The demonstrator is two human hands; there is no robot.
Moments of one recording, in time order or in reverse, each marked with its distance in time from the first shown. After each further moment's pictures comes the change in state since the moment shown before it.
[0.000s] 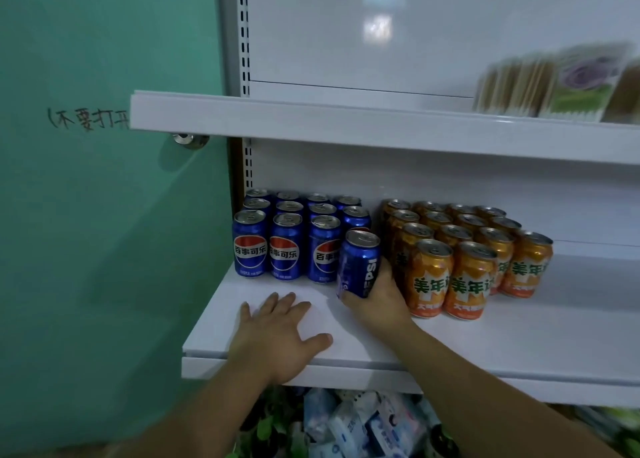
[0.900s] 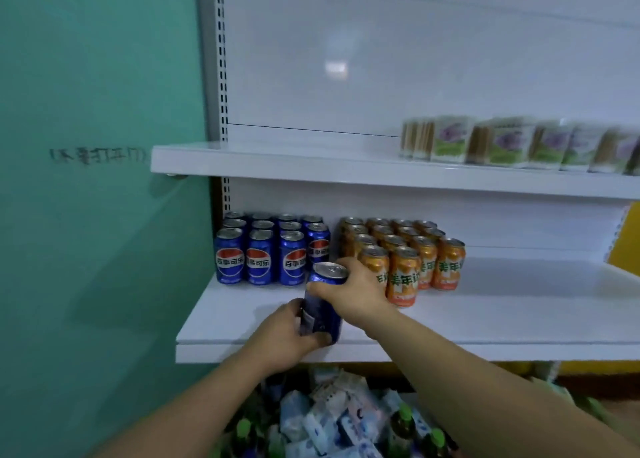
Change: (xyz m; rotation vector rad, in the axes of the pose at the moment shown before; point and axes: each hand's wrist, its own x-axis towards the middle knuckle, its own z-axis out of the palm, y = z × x) left_hand -0.063 0.058 -0.029 -0.697 0.054 0.179; right_hand -0.100 -0.079 -0.071 -0.010 -0.027 0.008
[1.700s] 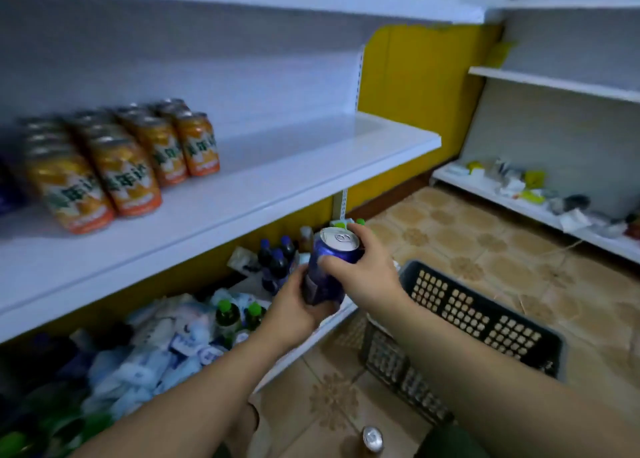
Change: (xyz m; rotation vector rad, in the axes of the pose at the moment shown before) left_hand -0.027 0.127 0.331 -0.539 -0.587 0.159; right_hand -0.176 0.240 -0.189 0.153 0.577 0.390
